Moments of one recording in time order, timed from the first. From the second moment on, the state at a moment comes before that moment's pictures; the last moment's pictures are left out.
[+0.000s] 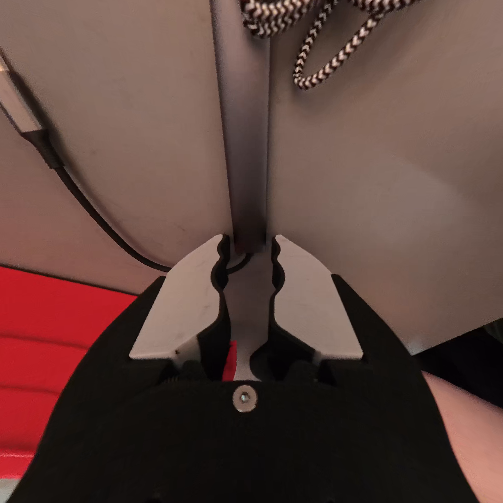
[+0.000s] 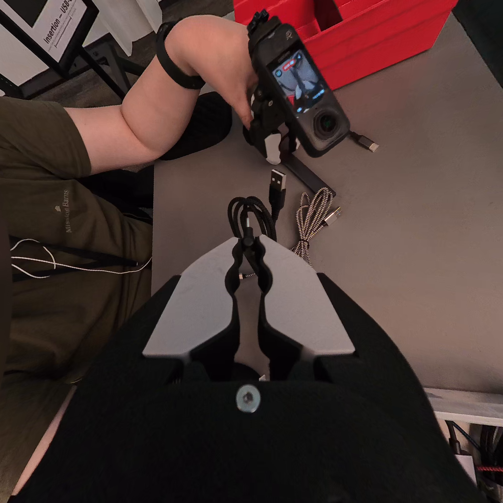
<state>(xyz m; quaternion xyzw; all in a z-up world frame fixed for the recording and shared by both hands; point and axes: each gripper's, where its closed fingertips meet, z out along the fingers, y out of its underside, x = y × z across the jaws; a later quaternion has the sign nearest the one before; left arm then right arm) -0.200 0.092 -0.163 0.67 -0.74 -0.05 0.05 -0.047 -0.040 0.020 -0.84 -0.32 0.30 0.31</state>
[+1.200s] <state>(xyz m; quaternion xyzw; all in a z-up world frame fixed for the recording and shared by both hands) -0.191 0.090 -0.060 0.76 -0.62 0.21 -0.02 -0.058 -0.029 -0.003 -0.85 -0.32 0.31 0.27</state>
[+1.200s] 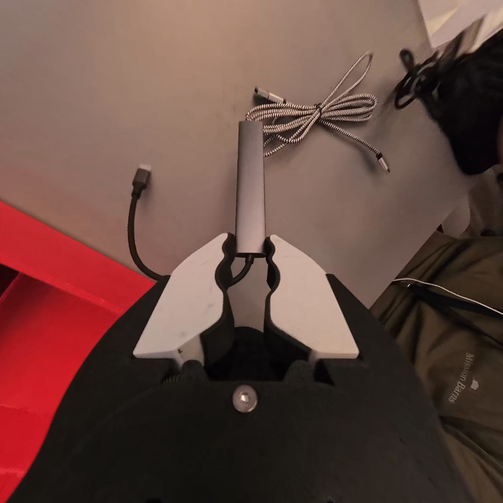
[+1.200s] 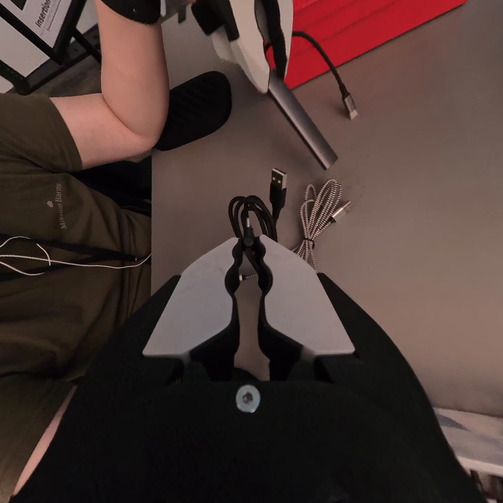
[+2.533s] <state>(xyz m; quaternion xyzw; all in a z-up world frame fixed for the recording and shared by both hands) -0.085 0.062 -0.004 0.62 -0.64 0.39 -0.24 -0.085 0.071 -0.018 -0.85 -0.29 0.06 0.44</state>
